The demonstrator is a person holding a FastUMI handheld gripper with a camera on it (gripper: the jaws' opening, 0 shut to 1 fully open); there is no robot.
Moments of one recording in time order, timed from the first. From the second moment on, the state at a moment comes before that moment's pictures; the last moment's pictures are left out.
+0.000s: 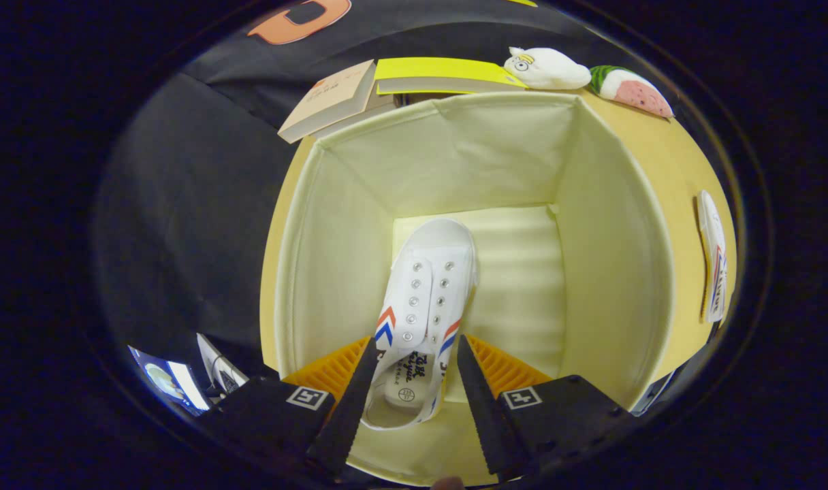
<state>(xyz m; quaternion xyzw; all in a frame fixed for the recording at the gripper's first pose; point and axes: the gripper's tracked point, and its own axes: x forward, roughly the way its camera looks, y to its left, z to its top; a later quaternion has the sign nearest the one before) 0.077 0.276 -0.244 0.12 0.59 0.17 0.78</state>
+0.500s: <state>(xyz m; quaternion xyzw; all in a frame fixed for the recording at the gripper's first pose) 0.069 0.159 -0.124 0.04 0.37 0.15 0.92</state>
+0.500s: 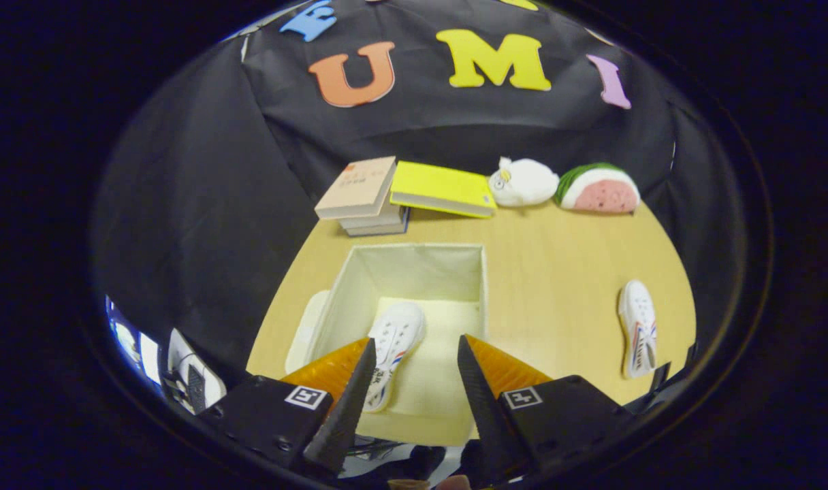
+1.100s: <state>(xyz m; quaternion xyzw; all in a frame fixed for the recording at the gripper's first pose) 0.047 -0.073 -0.136 0.05 0.33 0.00 0.94</state>
